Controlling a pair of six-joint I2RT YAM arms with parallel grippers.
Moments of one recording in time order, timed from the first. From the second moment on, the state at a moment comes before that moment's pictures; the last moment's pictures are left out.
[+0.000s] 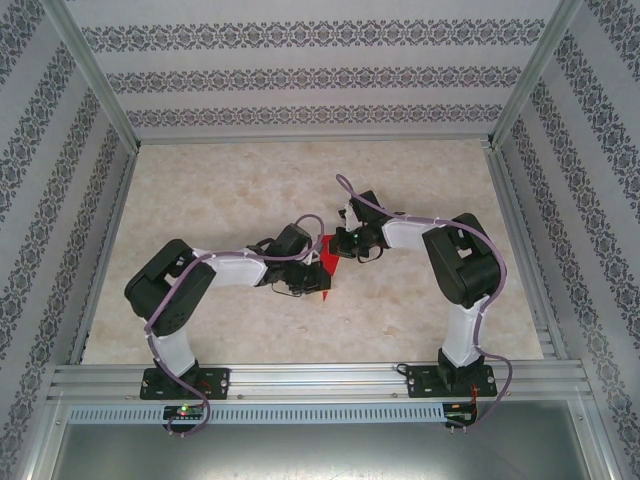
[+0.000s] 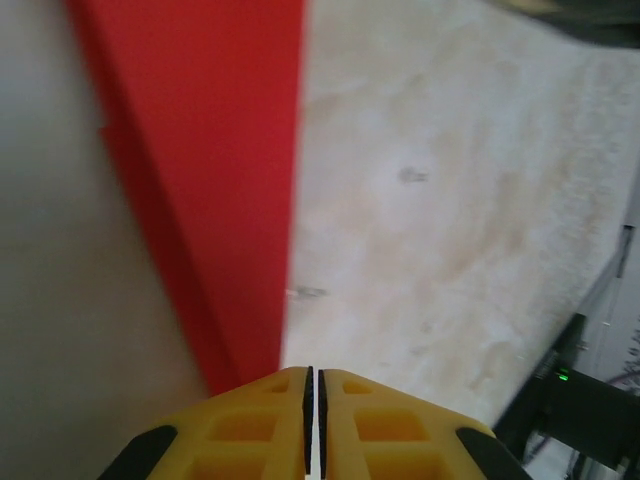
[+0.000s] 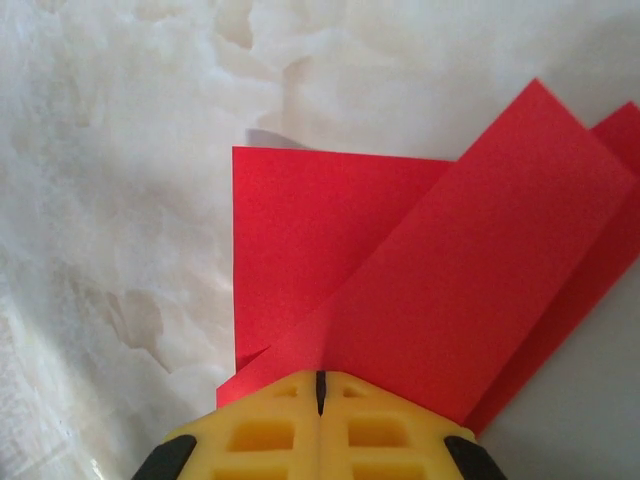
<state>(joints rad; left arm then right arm) -0.68 1.80 0.87 -0.05 0.53 -0.81 0.45 1.93 1.06 -0.20 -0.50 0.55</state>
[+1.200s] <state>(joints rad) -0.68 1.81 0.84 0.02 0.52 -0.81 0.57 1.77 0.81 -0.01 -0.47 0.70</state>
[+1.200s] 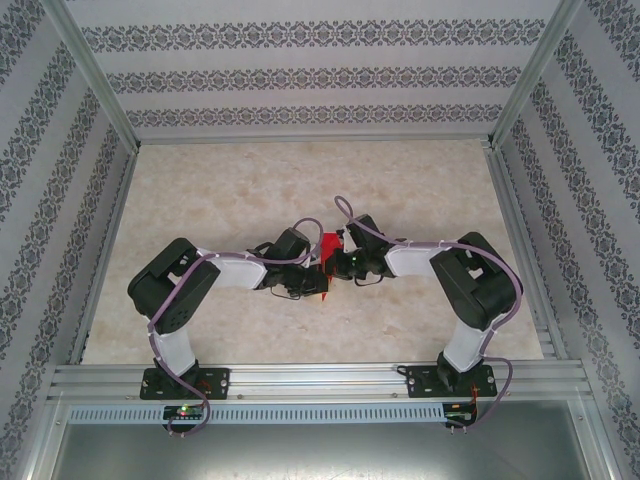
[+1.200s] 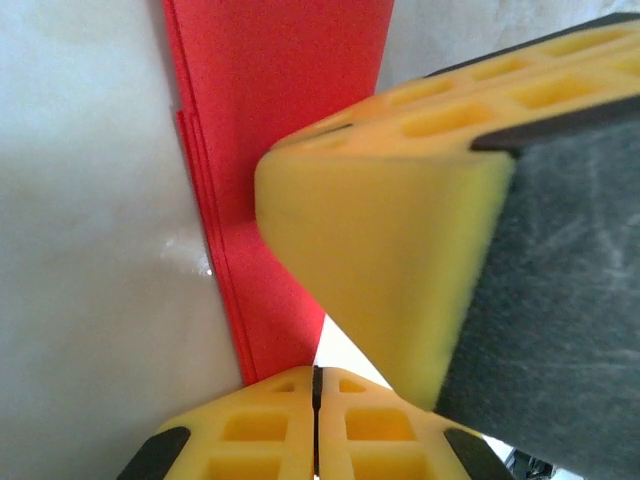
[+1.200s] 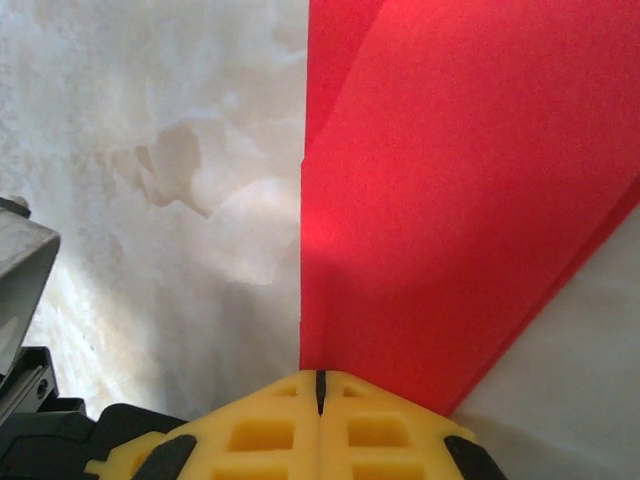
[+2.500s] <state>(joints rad) -0.67 1.81 0.82 0.08 0.46 -0.80 0.37 1.93 1.05 -0.17 -0.54 0.51</state>
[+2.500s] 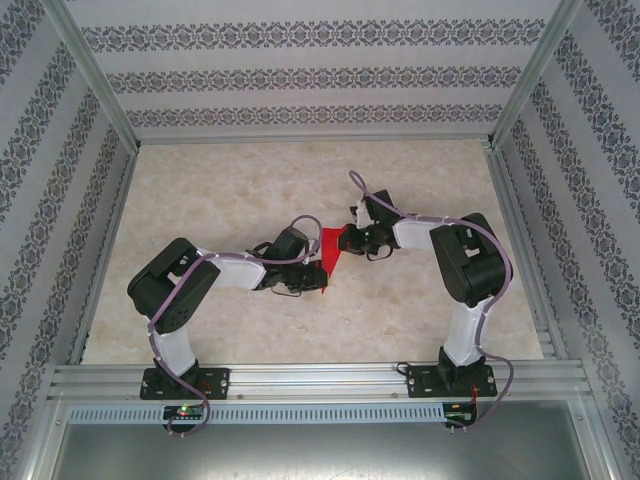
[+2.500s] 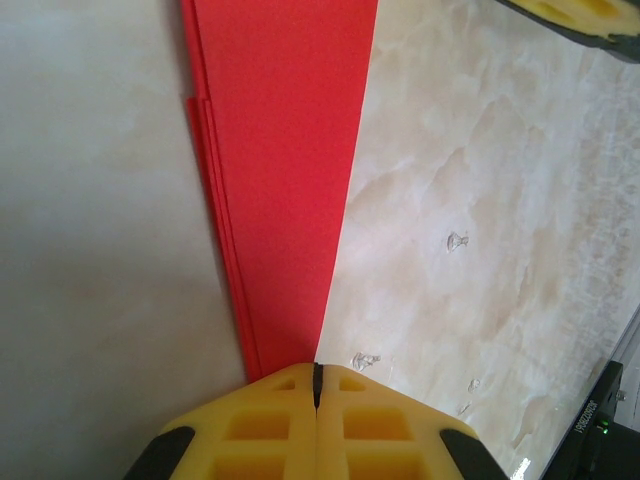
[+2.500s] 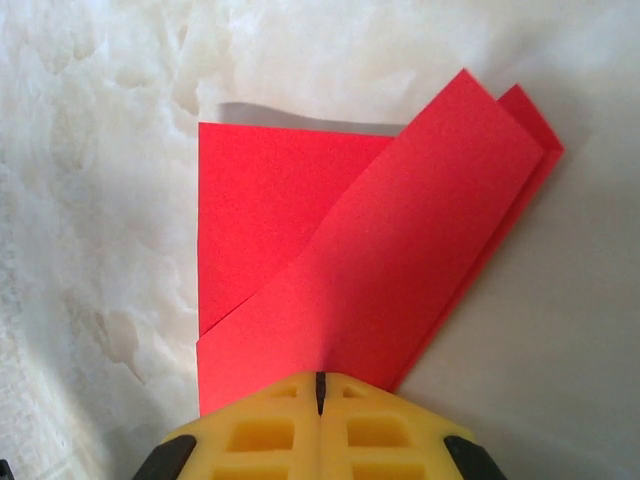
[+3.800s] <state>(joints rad) -0.61 1.02 0.62 -0.22 -0.17 -0.78 0.78 1.78 1.11 -0.46 0.16 0.65</state>
